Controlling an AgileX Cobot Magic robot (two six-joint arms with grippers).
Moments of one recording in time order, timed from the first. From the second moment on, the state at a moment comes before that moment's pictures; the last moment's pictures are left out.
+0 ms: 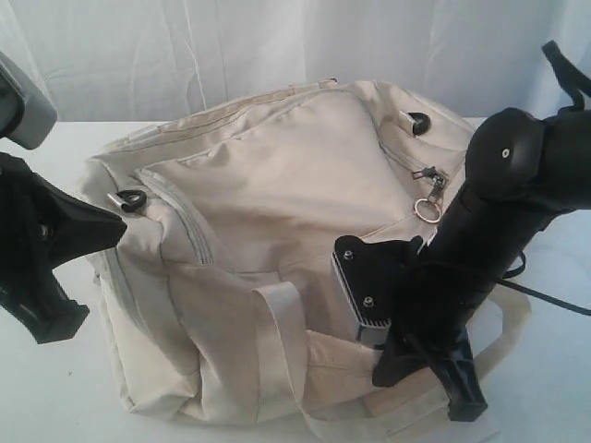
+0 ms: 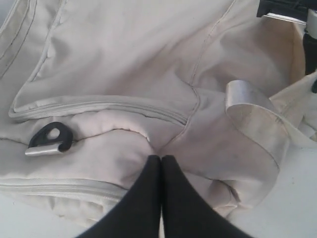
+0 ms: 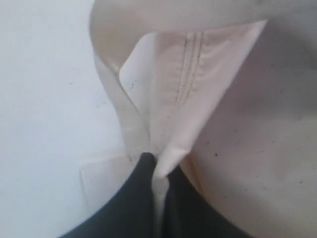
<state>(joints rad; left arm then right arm) -0.68 0.90 -0.74 -0.10 0.55 0.33 0.60 1.63 -0.93 0.45 0.98 -1.53</state>
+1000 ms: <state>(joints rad) -0.68 0.90 -0.74 -0.10 0.55 0.33 0.66 1.55 -0.85 0.28 1.11 -0.96</state>
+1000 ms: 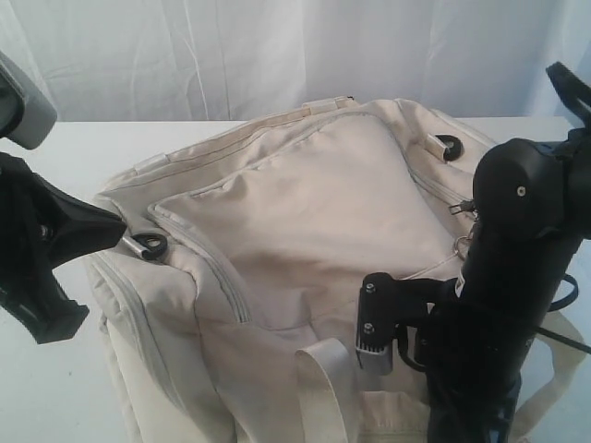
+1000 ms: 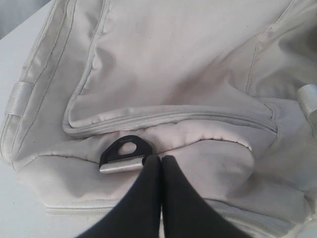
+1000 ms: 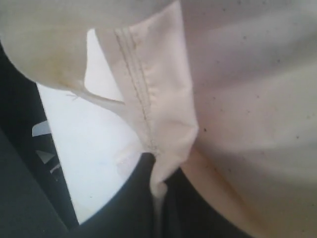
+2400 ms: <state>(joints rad) -0.68 0.90 -0.74 -0.10 0.55 0.33 0.67 1.50 -1.24 0.16 1.21 -0.33</state>
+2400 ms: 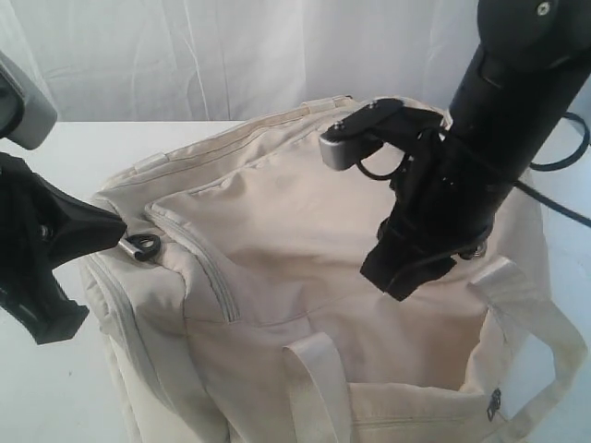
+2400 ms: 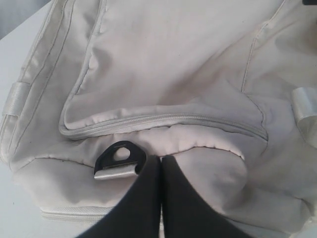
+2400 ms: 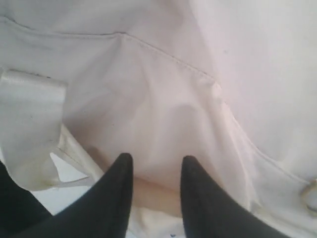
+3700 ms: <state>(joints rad) -0.88 1.92 -1.63 -0.81 0.59 1.73 0.67 0.82 -0.57 -0.88 0.83 1.13</state>
